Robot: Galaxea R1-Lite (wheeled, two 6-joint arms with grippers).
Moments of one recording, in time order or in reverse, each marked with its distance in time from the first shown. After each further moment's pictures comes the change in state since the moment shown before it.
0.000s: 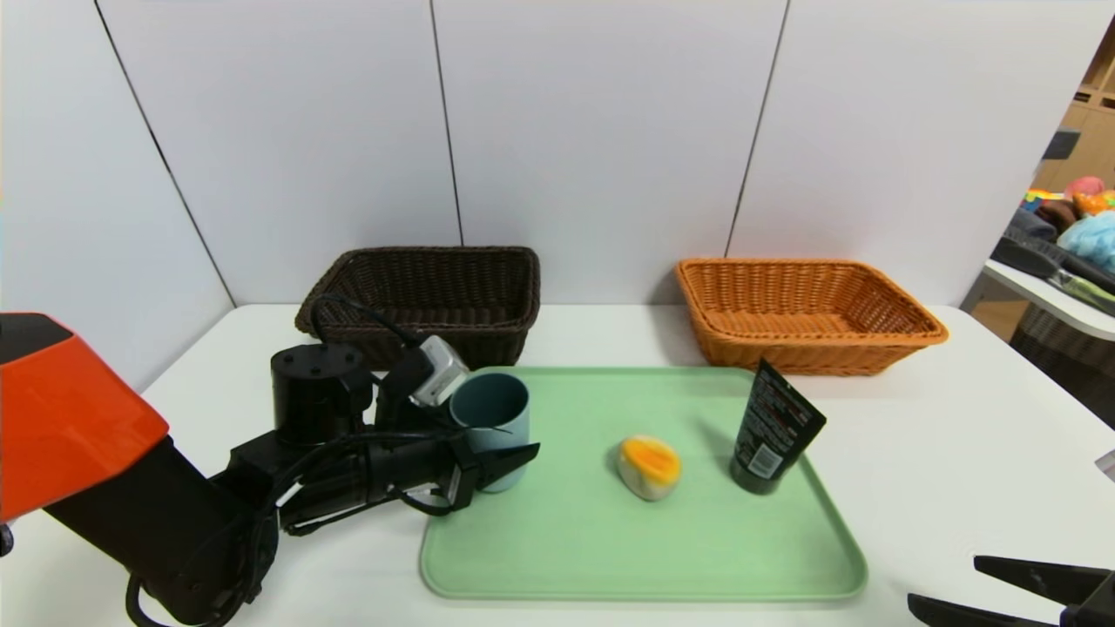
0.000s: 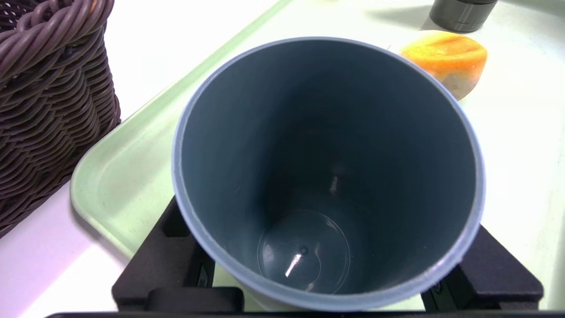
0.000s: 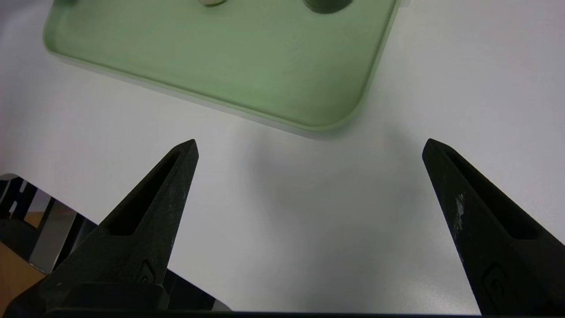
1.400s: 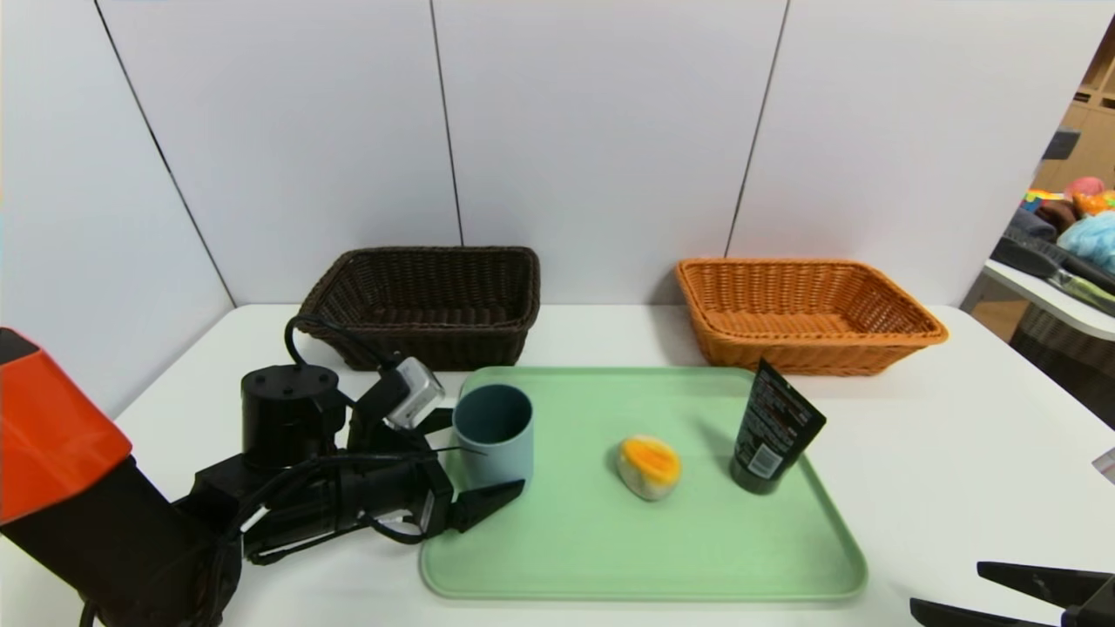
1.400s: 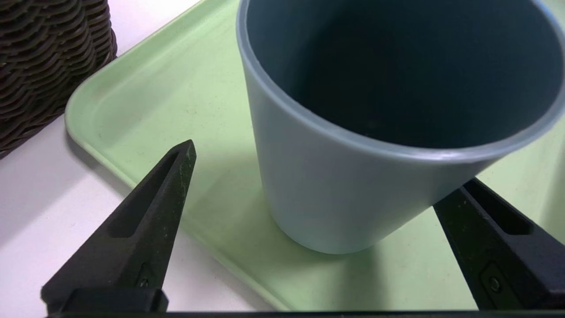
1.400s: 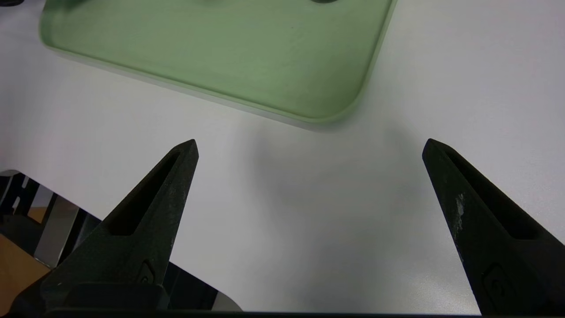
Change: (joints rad) left arm 0.035 -0.029 0.100 0.006 -0.003 0.003; right arm 0.000 0.005 -0.026 0.052 0.000 0.001
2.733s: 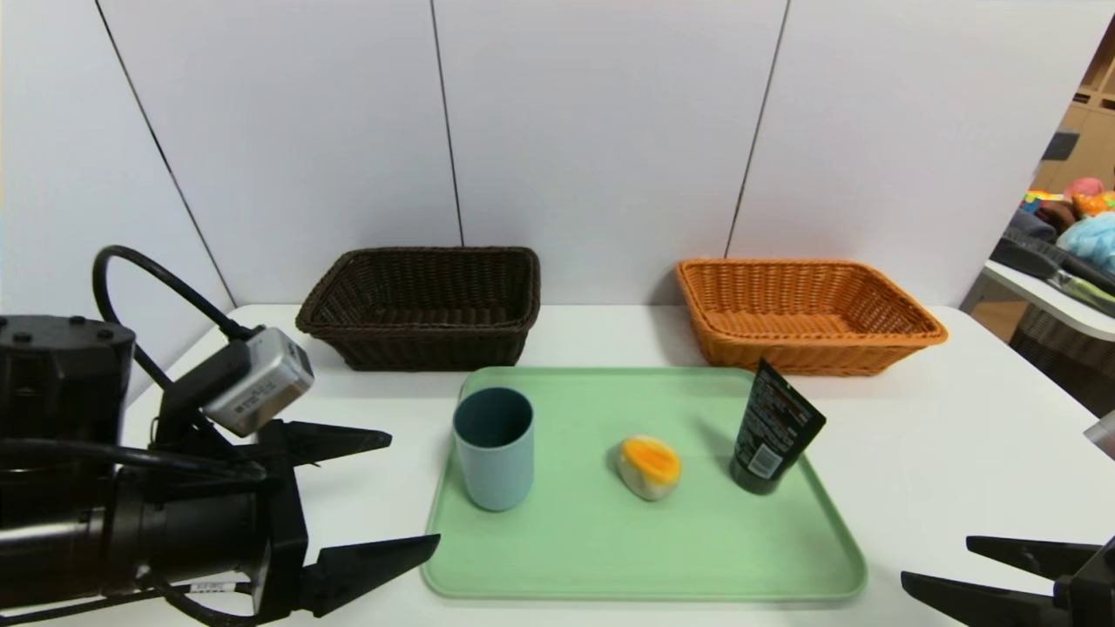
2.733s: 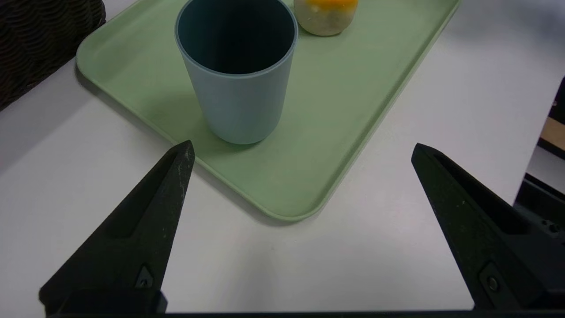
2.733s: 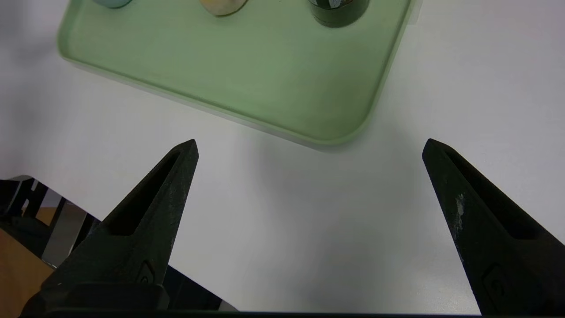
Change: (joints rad) left arm 0.003 -0.607 -0.103 0.853 0.003 0.015; right arm 0.011 0.038 -0.052 0.000 0.009 -0.005
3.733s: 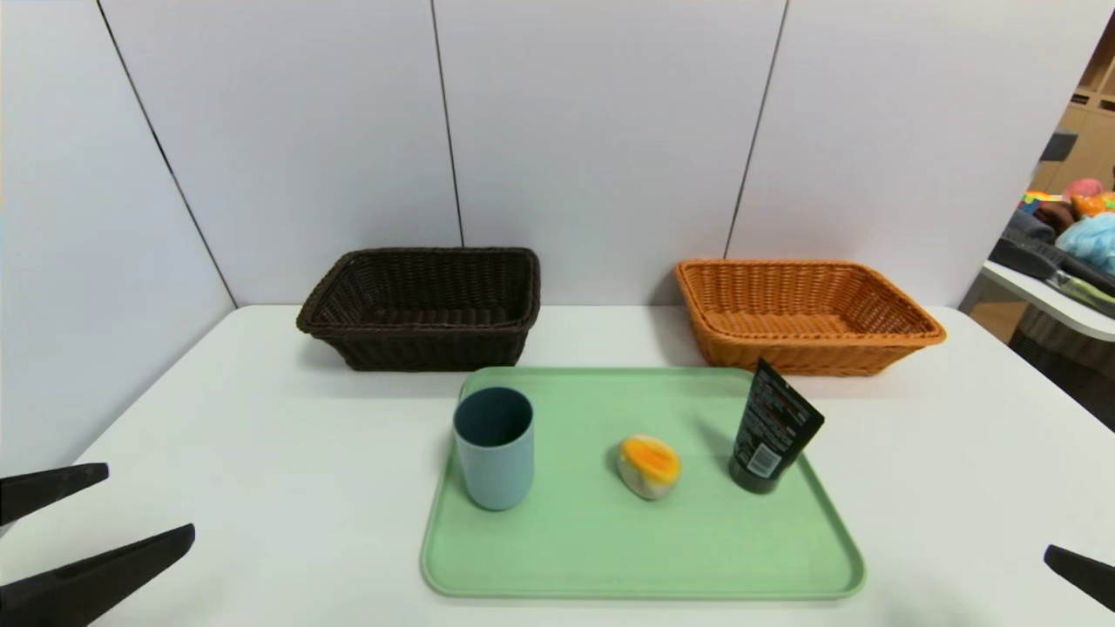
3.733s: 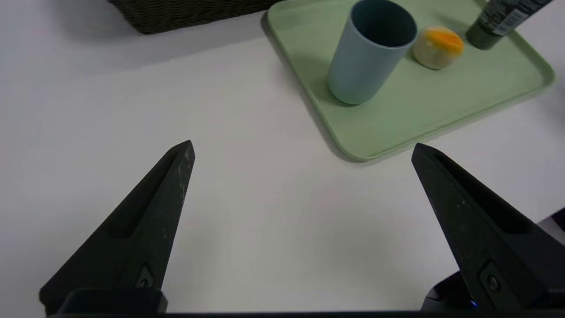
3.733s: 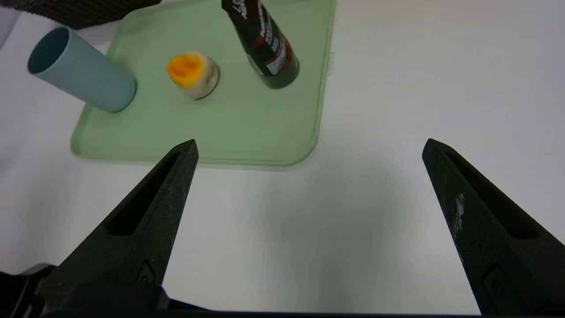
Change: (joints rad) left arm 0.393 -0.485 -0.139 0.559 0.062 -0.144; right arm -0.123 -0.289 -0.036 0.111 -0.104 0.141
